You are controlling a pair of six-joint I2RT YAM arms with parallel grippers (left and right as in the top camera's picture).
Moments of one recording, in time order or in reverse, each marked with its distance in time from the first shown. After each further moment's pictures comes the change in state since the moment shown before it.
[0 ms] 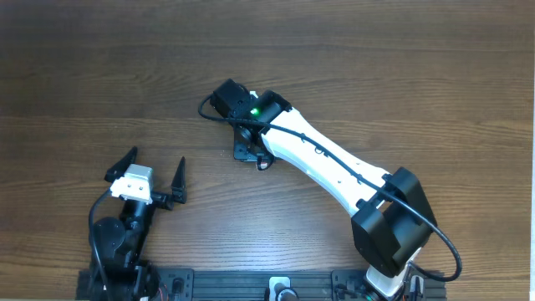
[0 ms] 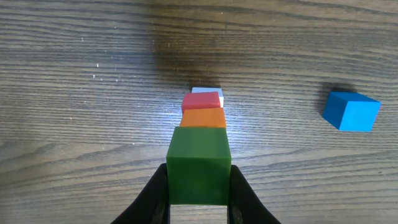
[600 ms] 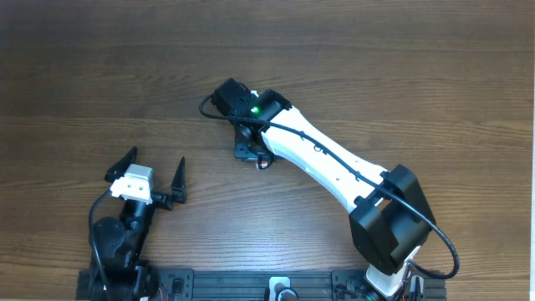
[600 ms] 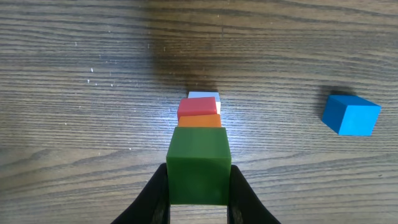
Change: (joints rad) left arm 0.000 0.000 0.000 0.000 0.000 0.000; right arm -0.009 0.012 -0.002 0.007 0.000 -0.003
